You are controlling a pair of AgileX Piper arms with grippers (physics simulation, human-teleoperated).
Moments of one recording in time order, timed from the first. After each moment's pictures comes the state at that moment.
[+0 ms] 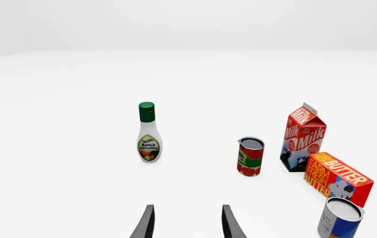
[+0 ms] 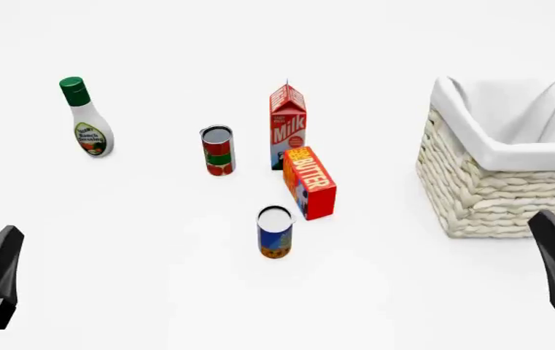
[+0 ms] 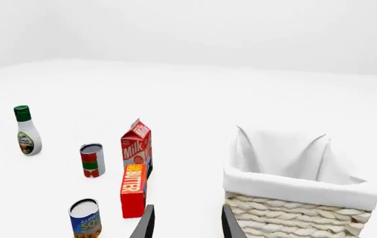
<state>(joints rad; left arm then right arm) 0.00 0.00 0.00 0.00 0.00 0.21 0.01 -0.14 0.08 -0.02</state>
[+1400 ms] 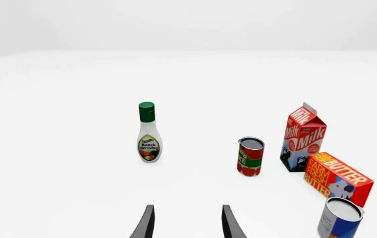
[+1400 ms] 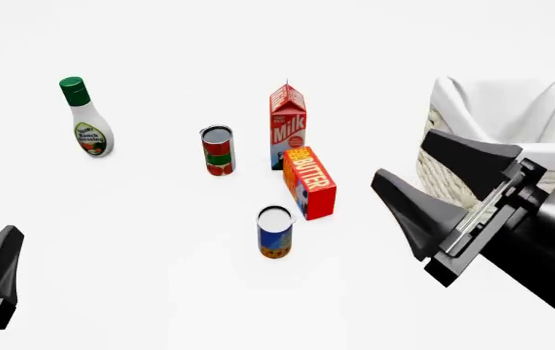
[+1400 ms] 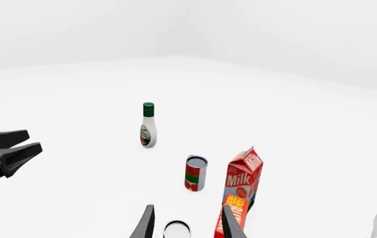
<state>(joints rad) 0.00 0.00 0.00 0.00 0.00 0.72 0.73 -0.30 -0.46 -0.07</state>
